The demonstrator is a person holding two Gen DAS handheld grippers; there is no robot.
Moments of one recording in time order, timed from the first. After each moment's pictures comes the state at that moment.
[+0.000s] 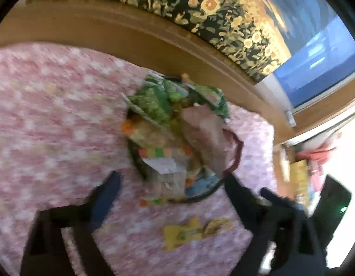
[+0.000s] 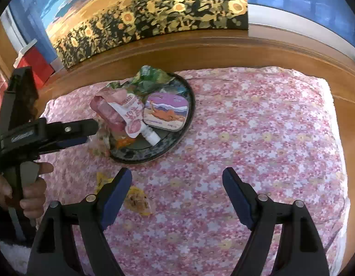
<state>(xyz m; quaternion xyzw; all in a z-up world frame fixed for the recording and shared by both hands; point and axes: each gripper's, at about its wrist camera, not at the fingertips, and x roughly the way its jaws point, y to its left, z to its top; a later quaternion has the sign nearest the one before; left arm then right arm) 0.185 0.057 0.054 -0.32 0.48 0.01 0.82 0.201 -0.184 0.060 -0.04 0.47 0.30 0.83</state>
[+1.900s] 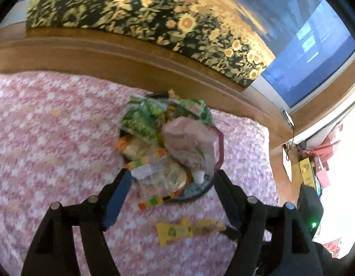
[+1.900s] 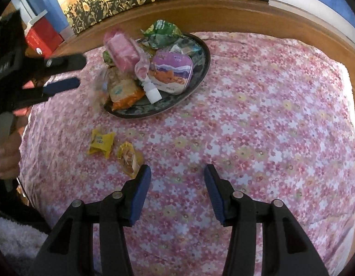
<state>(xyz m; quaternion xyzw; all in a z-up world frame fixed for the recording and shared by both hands) 0.176 0.047 0.081 -0.30 0.45 0.02 0.84 0.194 -0.173 0.027 -0.08 0.51 0.34 0.78</state>
